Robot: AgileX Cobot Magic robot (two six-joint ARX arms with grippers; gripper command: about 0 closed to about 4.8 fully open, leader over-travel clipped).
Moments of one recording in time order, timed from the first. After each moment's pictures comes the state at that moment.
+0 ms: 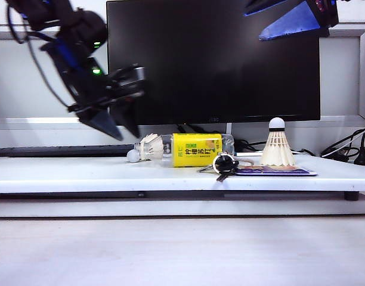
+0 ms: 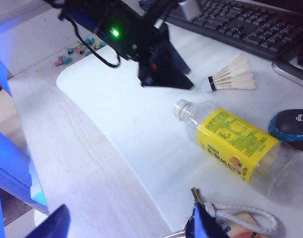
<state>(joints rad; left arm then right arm) -0.35 1.90 1.50 -0.44 0.22 0.14 0.26 1.14 0.96 -0.32 -0.76 -0.15</state>
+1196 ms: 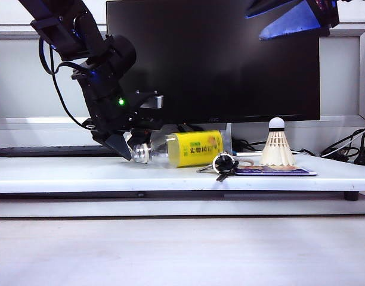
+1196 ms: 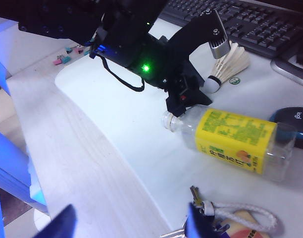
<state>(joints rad) -0.42 2.02 1.51 -0.31 0.00 0.16 0.26 1.14 0.96 -0.33 -0.76 -0.15</state>
